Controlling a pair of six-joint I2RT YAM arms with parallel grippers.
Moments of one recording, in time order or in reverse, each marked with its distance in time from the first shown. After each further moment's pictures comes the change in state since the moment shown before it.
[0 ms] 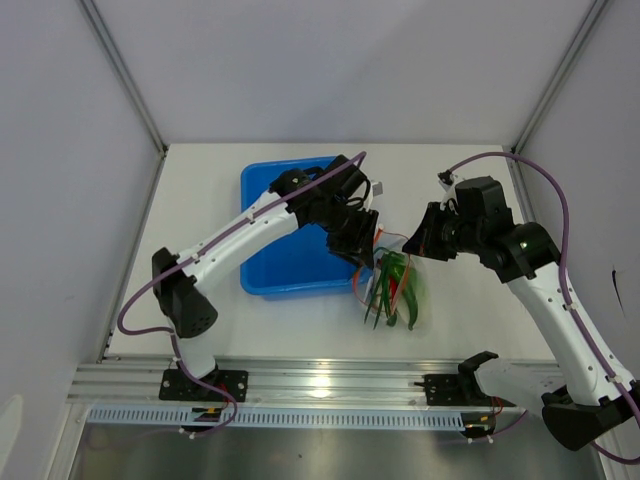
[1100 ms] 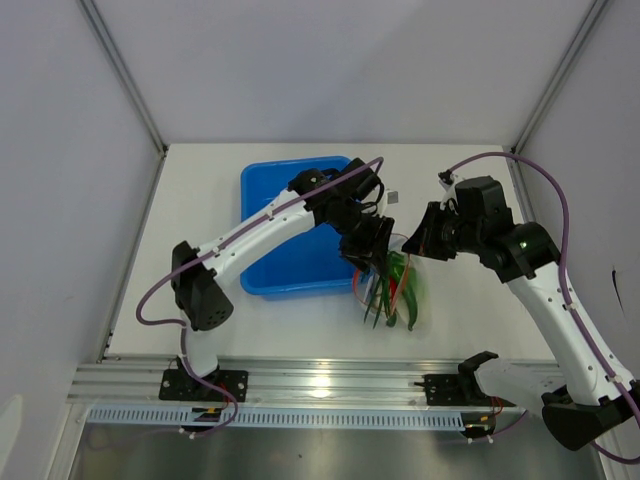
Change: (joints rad) left arm -0.026 0.104 0.082 -0.036 0.114 0.034; right arm 0.002 0.000 0.000 0.002 -0.002 0.010
